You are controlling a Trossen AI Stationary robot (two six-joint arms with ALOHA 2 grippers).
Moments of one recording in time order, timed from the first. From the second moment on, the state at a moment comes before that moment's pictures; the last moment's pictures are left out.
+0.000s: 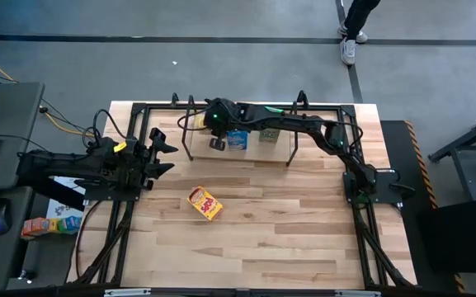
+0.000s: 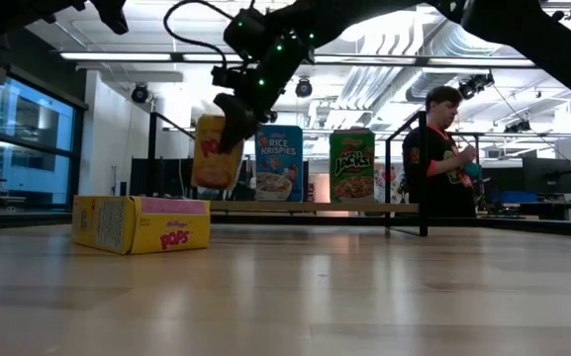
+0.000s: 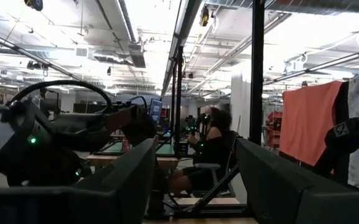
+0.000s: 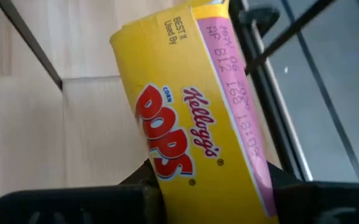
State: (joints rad) left arm 0.03 0.43 0.24 0.60 0.11 -0.08; right arm -0.27 2.29 2.13 -0.66 0.16 -0.21
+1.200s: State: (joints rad) left arm 0.03 0.43 0.24 0.59 0.11 -0.08; right arm -0.30 2.29 2.13 -0.65 0.08 -0.21
